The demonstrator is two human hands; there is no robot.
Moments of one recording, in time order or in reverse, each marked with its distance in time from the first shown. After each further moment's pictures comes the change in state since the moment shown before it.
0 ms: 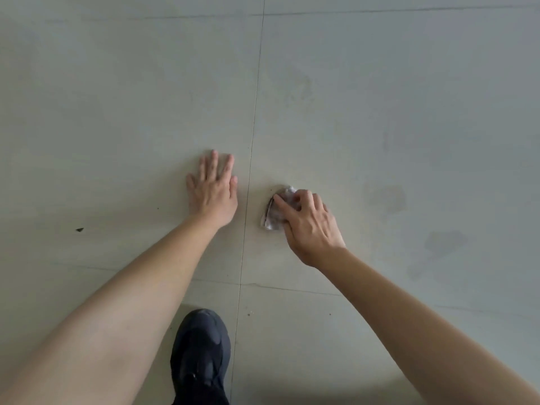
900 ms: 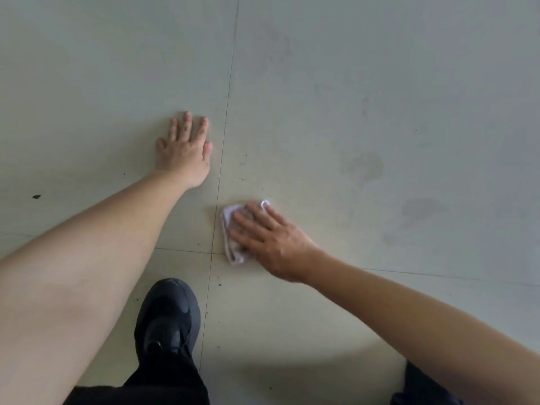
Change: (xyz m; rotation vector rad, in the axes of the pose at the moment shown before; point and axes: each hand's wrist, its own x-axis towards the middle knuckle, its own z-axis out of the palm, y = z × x) left_hand 0.015 -0.003 0.009 0.050 0.009 0.011; right_hand -0.062 0.011 0.057 -0.198 -0.087 -0.593
